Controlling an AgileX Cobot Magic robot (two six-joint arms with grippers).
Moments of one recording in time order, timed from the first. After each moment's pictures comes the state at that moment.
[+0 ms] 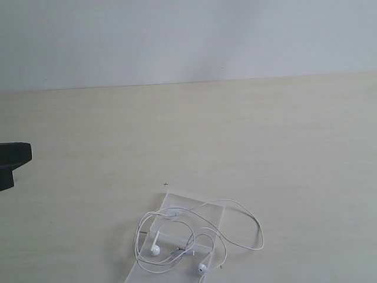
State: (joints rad) left arm -0.08 0.89 -0.38 1.75 -0.29 -1.90; right arm 0.79 0.74 -1.39 -0.10 1.22 0.27
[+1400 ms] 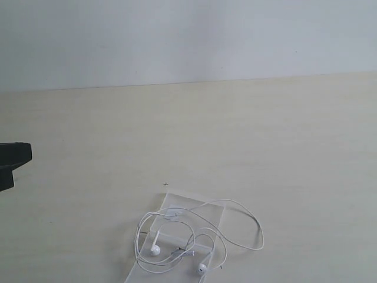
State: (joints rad) left arm -0.08 0.89 -0.38 1.75 -0.29 -1.90; right arm 0.23 0.29 -0.22 0.16 0.41 0.10
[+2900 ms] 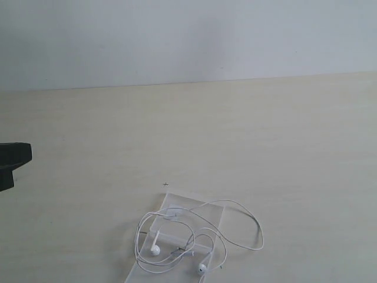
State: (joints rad) left arm -0.08 0.89 -0.38 1.75 -0.29 -1.90; right arm 0.06 0.01 -0.01 0.01 0.34 0.12
